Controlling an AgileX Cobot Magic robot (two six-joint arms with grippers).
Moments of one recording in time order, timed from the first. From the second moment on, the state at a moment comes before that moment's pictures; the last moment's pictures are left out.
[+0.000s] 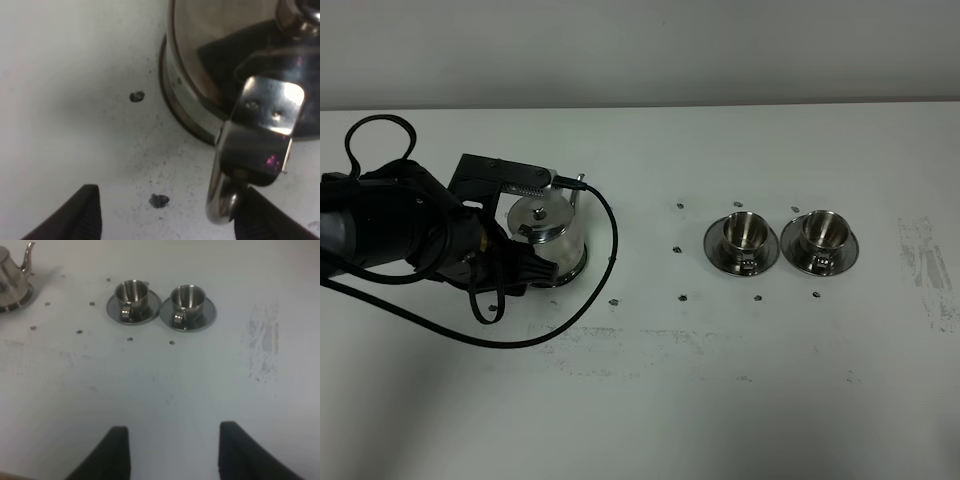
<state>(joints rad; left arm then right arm) -0.44 1.83 -1.00 0.38 0.40 -0.53 0.03 -0.01 -0.52 0.16 1.12 -0.13</state>
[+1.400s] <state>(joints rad) -0.37 1.92 -1.37 -0.03 0.81 0.08 0.03 -0.01 -0.52 0.18 1.12 -0.13</state>
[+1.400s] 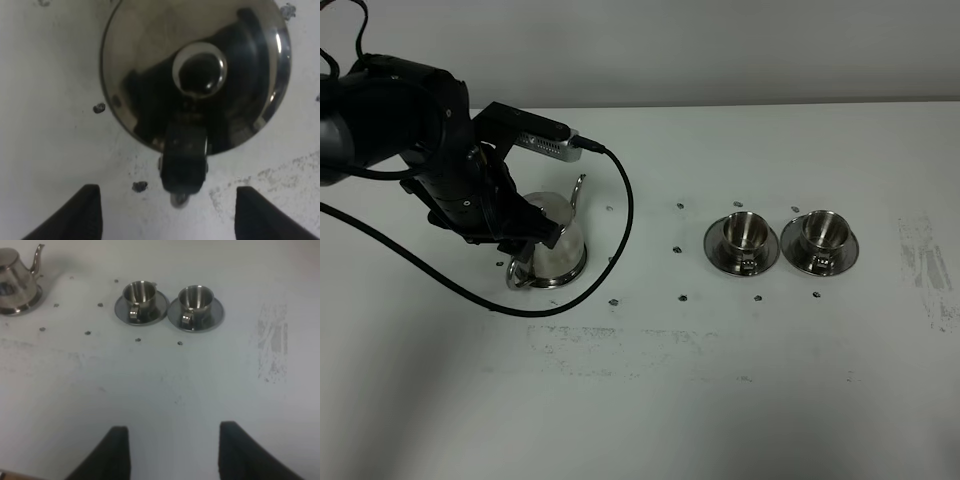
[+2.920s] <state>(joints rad) -0.37 2.06 -1.47 -0.08 0.87 0.05 0.03 -0.01 -0.52 0.18 1.12 -0.13</state>
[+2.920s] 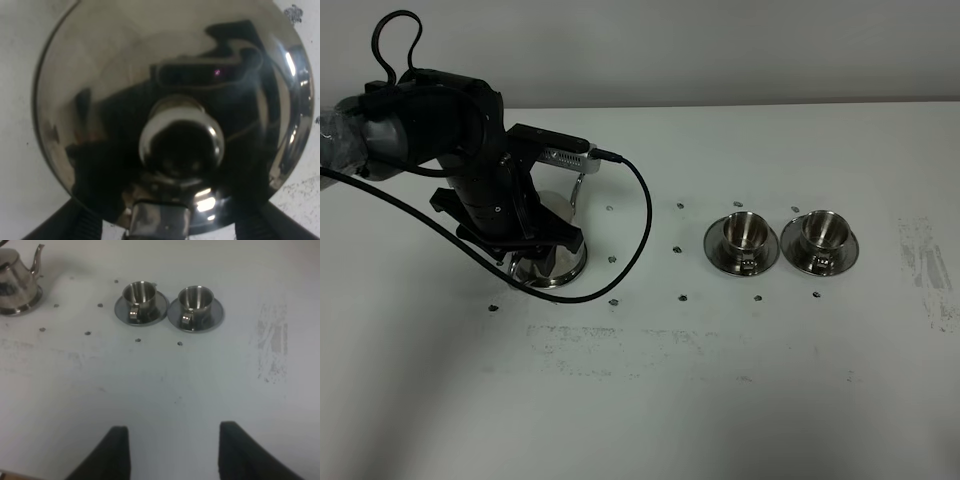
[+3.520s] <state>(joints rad) -0.37 2.06 -1.47 -0.07 0.85 0.02 0.03 -0.01 -0.52 0.18 1.12 -0.13</state>
